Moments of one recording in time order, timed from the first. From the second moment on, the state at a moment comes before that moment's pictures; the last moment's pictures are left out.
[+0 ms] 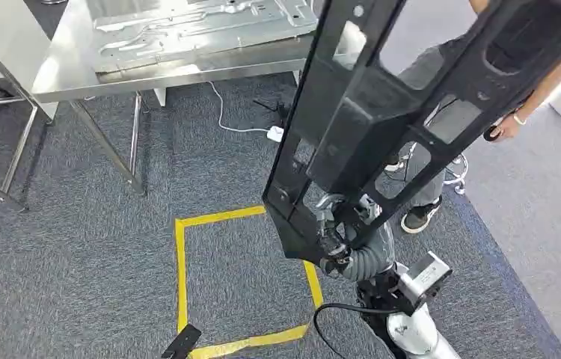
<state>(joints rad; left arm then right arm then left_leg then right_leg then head) -0.19 0.00 -0.96 -0.22 0.50 0.32 -0.04 -0.20 -0.09 0.53 -1.85 -0.15 -0.36 -0.33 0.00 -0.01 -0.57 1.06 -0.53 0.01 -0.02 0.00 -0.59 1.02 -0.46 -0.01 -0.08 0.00</state>
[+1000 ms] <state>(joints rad) -0.18 0.00 -0.96 -0.22 0.50 0.31 -0.03 -0.19 -0.09 0.53 -1.86 -0.13 -0.37 -0.32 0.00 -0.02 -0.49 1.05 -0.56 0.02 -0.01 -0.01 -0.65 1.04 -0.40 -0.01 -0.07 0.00</state>
